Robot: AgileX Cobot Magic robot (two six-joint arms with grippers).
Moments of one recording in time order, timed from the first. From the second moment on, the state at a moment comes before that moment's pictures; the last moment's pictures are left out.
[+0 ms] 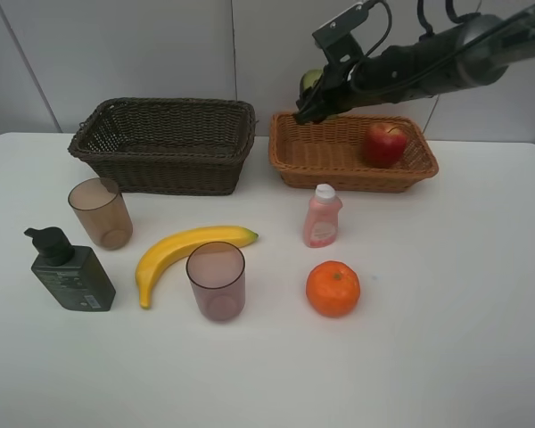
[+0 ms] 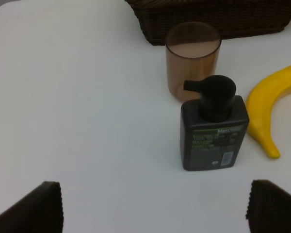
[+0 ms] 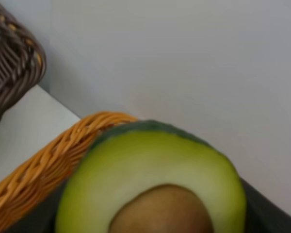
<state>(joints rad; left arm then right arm) -0.10 -0.01 -0.42 -0.02 1.08 0.00 0.36 2.13 -1.48 -0.04 -0.01 -0.46</state>
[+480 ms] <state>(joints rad) -0.10 -0.01 -0.42 -0.02 1.08 0.00 0.36 2.22 -1.58 -0.04 0.14 -0.46</state>
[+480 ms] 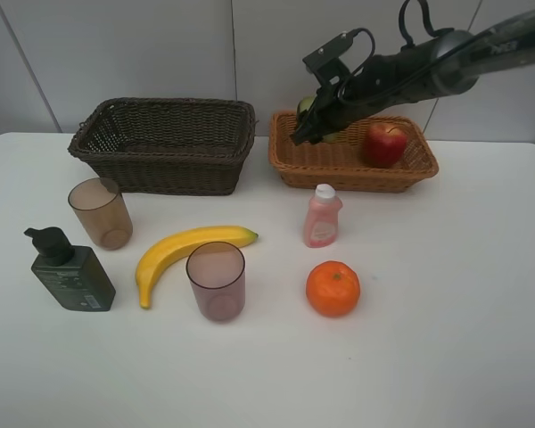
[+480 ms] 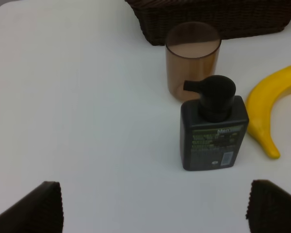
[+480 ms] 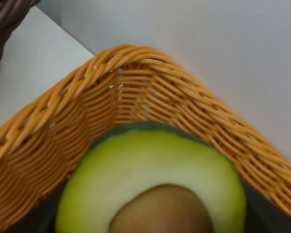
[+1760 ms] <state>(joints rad) -0.10 -0.01 -0.42 -0.02 1.08 0.00 0.36 2.23 -1.58 -0.03 0.08 -0.46</state>
